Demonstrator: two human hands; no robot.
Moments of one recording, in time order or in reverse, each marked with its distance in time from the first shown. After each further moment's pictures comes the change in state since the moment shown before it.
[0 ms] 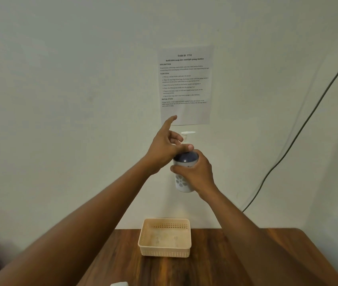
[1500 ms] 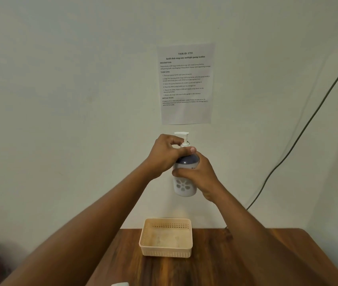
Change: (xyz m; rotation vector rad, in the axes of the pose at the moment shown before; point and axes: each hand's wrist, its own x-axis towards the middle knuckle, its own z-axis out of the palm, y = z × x) left_hand -0.006 -0.009 0.005 0.056 -0.036 0.011; right_hand 0.001 0.004 -0.011 0.191 -0.227 -0.014
